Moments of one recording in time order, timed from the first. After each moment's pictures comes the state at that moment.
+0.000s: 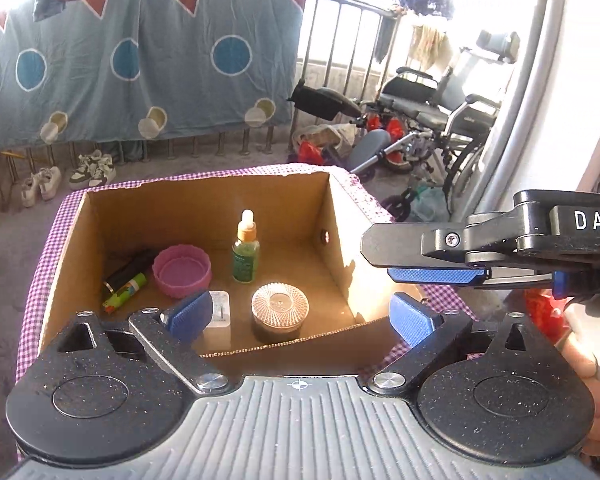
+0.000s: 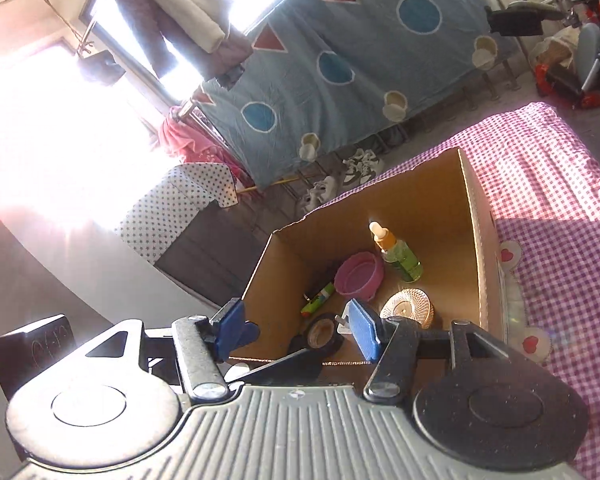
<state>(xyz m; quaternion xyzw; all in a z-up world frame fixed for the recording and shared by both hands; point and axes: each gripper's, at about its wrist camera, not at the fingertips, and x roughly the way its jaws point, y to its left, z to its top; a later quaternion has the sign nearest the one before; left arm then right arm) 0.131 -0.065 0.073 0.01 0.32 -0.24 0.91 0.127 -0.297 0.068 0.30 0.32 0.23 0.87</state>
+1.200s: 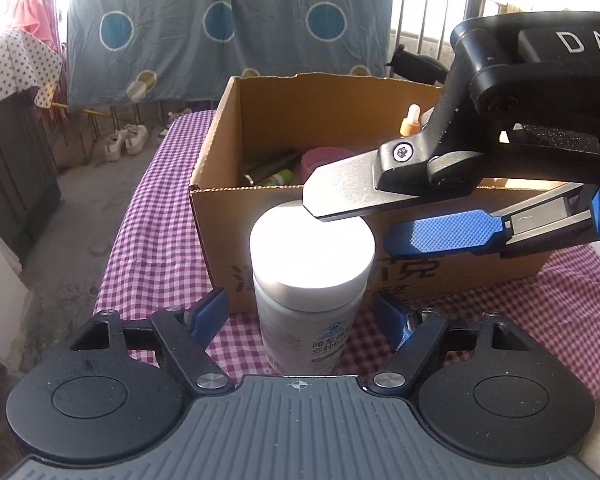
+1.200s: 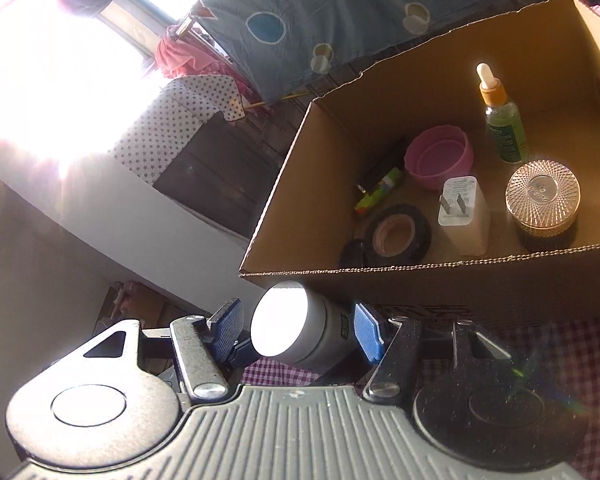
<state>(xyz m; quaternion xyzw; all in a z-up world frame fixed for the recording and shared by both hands) 0.136 0.028 -0.015 0.02 0.36 -0.12 0.92 0.164 -0.151 0.003 0.27 0.42 0.27 0.82</state>
